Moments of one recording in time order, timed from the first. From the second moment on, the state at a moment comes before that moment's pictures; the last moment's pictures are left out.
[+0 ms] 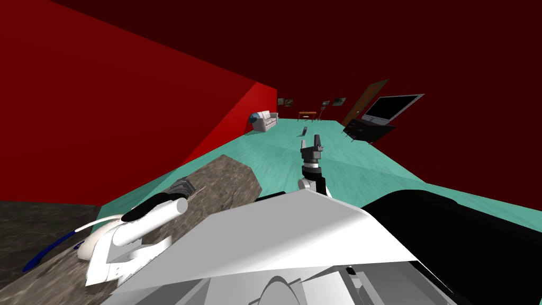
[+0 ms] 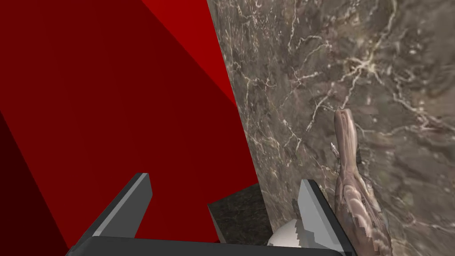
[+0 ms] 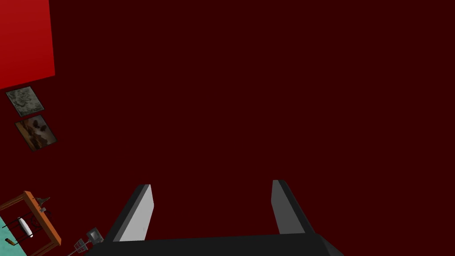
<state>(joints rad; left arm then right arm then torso) 0.29 0.28 0.55 -2.16 0.17 0.94 0.07 0.53 0.05 0.02 -2.32 -0.09 -0.53 -0.07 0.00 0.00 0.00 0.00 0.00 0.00</state>
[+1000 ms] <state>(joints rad) 0.26 0.31 0.63 -2.07 0.17 1.20 0.17 0.53 0.05 0.02 -2.32 -0.09 -0.53 -0.07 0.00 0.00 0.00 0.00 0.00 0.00</state>
